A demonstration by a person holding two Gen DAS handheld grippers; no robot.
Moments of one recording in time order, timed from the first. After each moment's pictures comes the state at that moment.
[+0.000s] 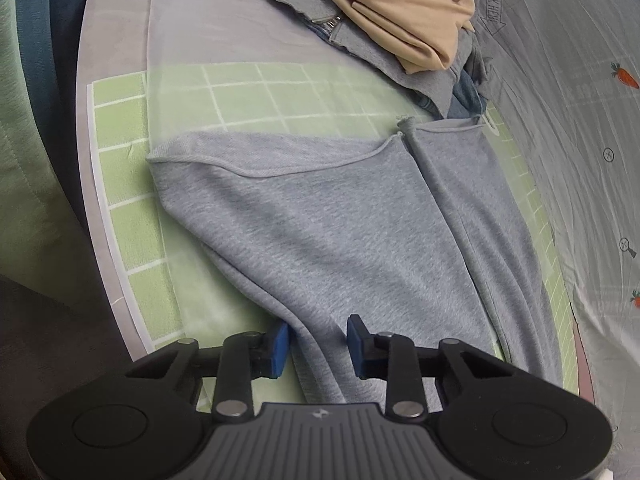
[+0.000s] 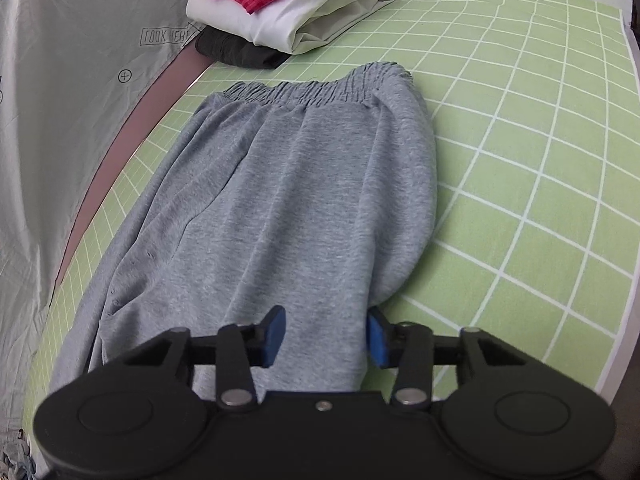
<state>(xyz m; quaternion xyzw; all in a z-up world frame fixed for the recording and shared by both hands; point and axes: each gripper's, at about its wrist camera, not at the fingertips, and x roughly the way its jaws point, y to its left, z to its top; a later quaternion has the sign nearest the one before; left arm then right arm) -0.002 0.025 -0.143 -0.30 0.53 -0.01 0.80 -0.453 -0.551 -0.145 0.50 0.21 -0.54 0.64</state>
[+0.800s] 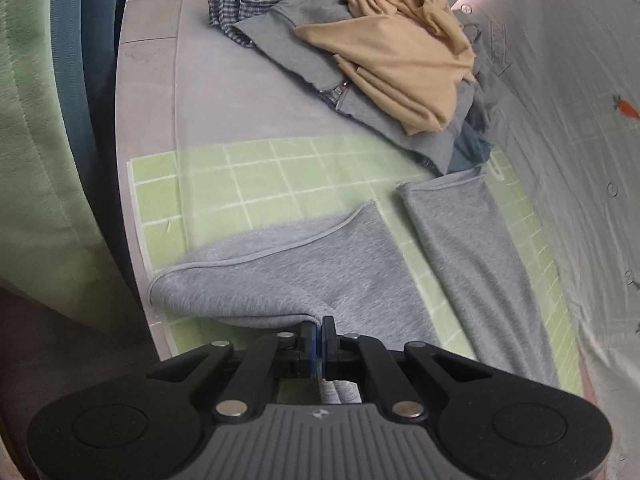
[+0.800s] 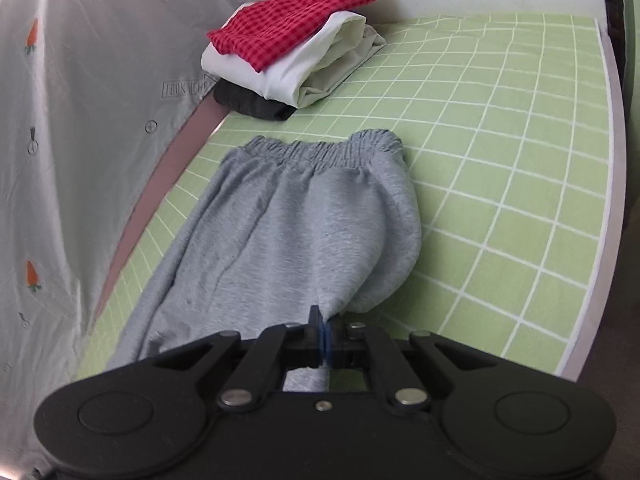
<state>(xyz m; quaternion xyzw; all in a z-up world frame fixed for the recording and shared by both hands) -0.004 0.030 -0.076 -0.28 0.49 0.03 0.83 -0.495 -0.528 -0.099 0.50 0.12 -0.53 0.67</state>
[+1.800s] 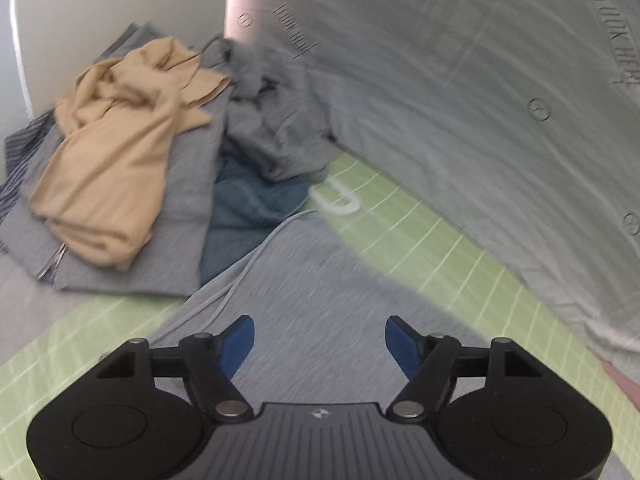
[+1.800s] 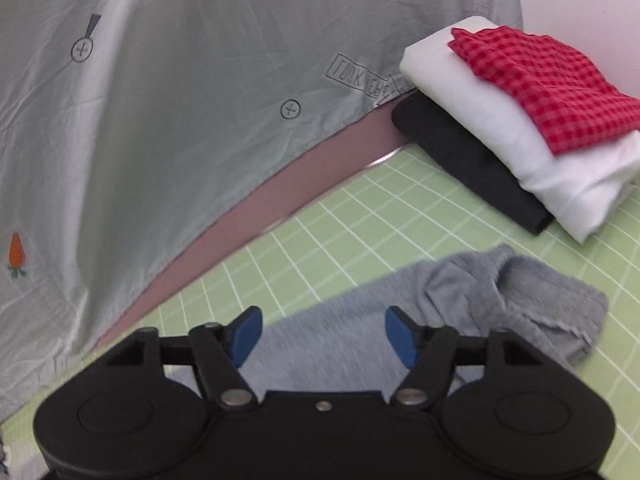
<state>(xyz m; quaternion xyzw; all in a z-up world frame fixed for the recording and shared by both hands) 0.174 -0.227 -0.081 -0.07 0.45 0.00 0.89 -0.247 -0.711 -0.071 0.33 0.22 -0.51 0.76</state>
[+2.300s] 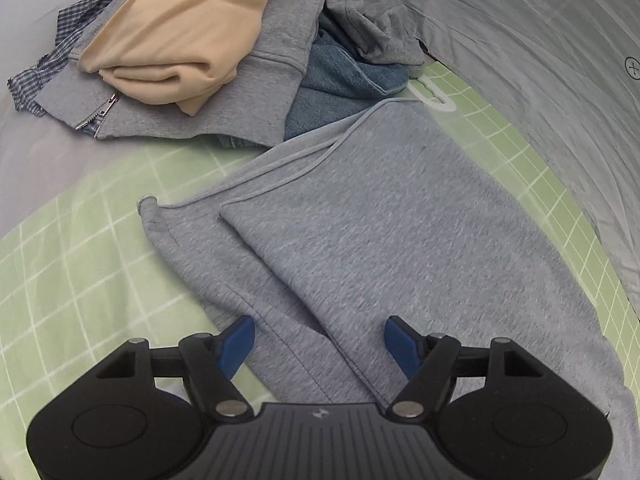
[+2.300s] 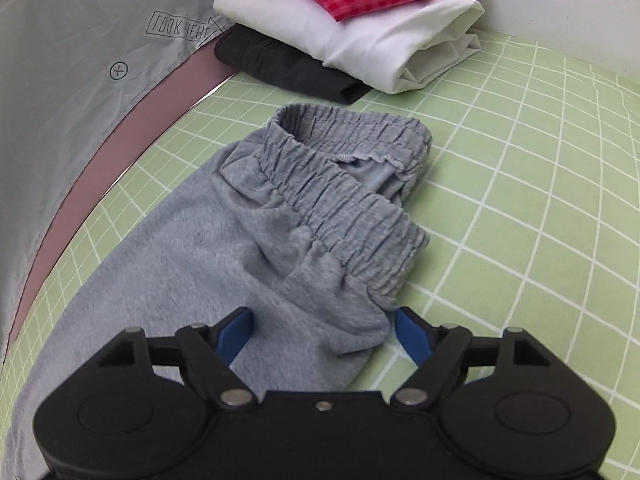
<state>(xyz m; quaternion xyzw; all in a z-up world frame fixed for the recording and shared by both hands) 0.164 -0.192 -0.134 -0.12 0.53 0.06 0.84 -0.323 -0.677 -0.143 0.43 0.23 -0.61 0.62</state>
